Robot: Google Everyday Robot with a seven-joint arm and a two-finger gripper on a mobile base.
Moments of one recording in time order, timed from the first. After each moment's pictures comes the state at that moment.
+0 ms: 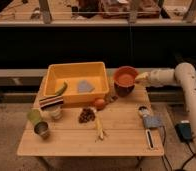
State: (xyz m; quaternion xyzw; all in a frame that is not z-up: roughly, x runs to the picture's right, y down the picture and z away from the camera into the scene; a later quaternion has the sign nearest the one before) arm 0.258 -0.046 0.854 0.12 -0.32 -0.36 0.87
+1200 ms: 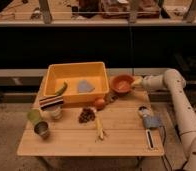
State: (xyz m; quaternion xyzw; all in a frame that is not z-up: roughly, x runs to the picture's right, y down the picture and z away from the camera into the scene) arm 0.261 -0.016 0.920 0.08 -0.30 -0.37 0.87
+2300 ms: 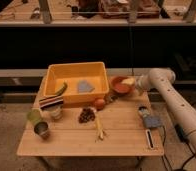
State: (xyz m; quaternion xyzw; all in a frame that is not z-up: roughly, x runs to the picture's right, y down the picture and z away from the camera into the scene) arm 0.240 -0.006 0.922 0.00 -0.19 -0.48 0.86
